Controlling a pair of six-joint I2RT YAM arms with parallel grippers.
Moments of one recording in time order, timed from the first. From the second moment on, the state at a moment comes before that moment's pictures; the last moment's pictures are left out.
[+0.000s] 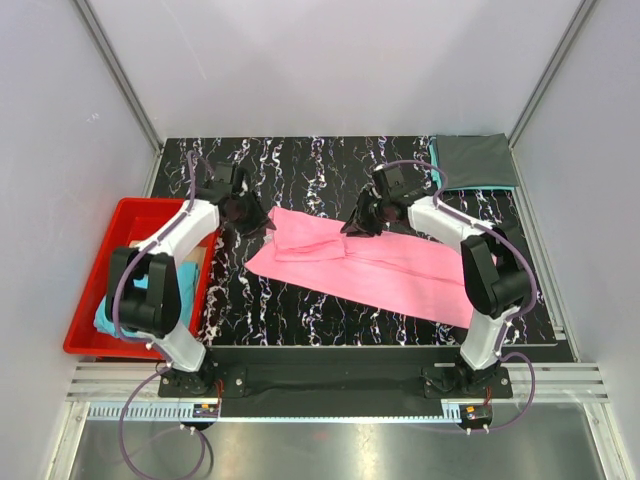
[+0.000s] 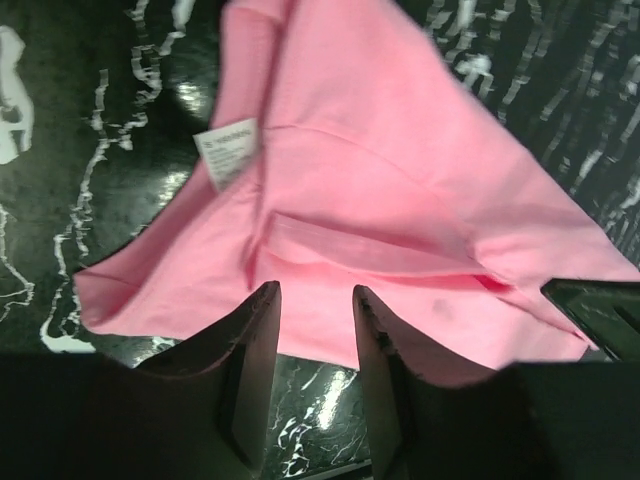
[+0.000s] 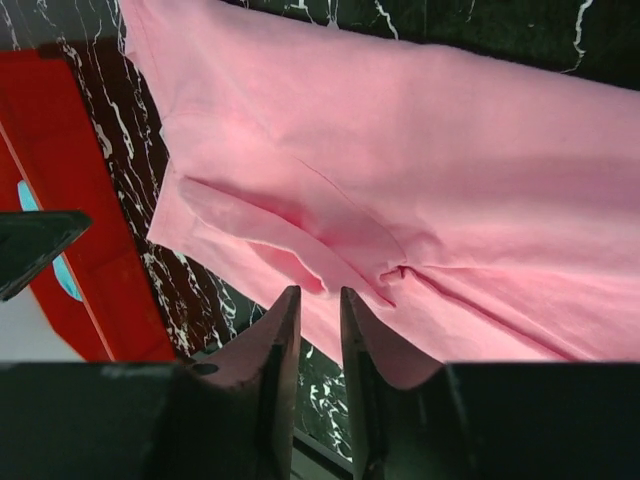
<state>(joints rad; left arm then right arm) -0.21 1.65 1.19 -0.58 0.21 -0.72 0.45 1.84 1.29 -0.35 -0.34 0.79</state>
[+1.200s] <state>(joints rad) -0.37 1.69 1.04 -0.53 0.10 -0.67 0.49 1.98 1.23 -0.24 -0.38 0.79</state>
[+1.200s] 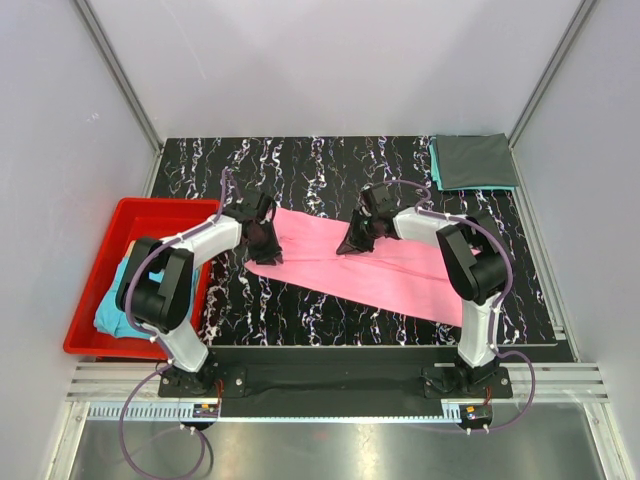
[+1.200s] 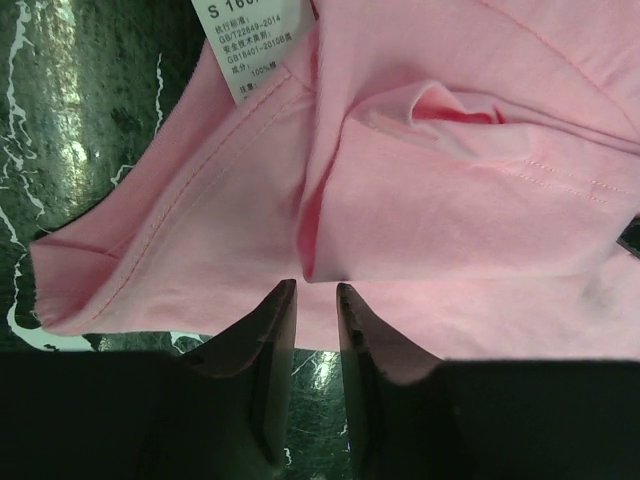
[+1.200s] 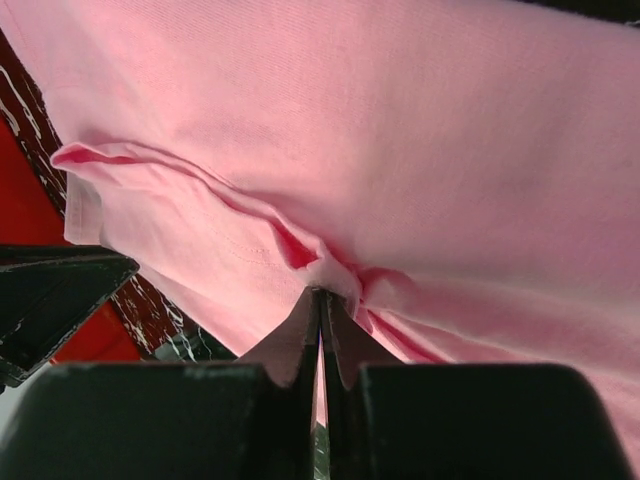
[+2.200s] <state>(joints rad) -0.36 1.95 1.30 -0.46 0.09 -0.68 0.46 1.93 1.15 -0.22 -0.34 0.77</state>
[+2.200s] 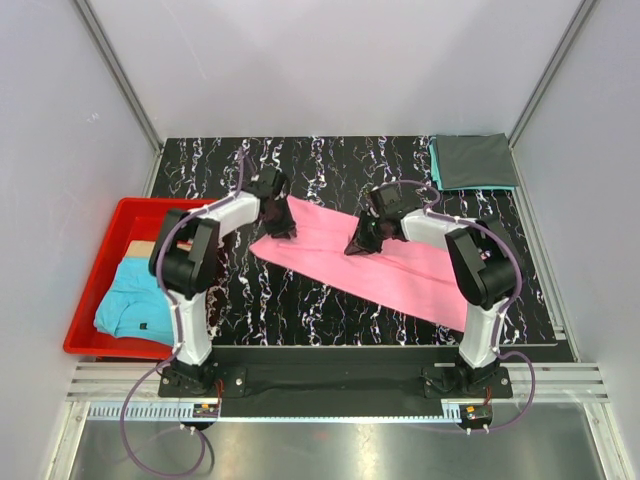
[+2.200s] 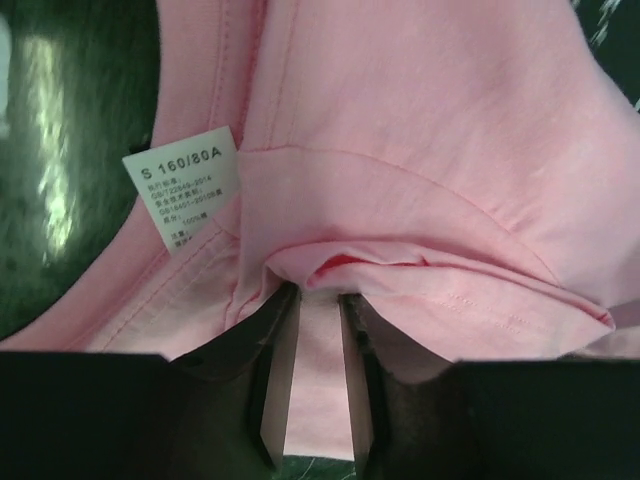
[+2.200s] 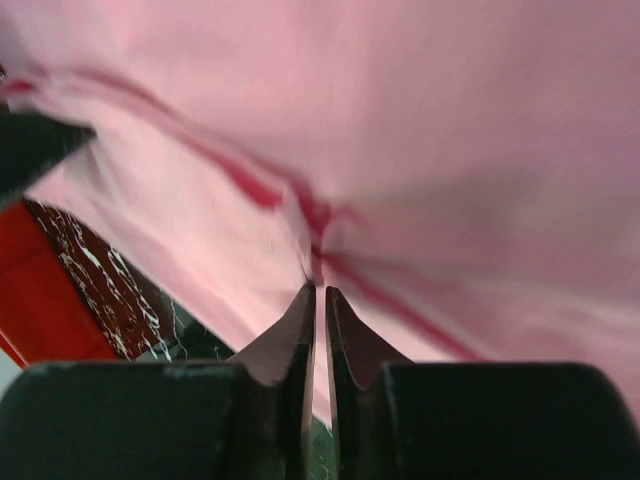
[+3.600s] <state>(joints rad) -0.69 2.12 1.47 -0.32 0.26 -0.77 0.43 1.09 1.29 -0.68 -0.14 0.68</state>
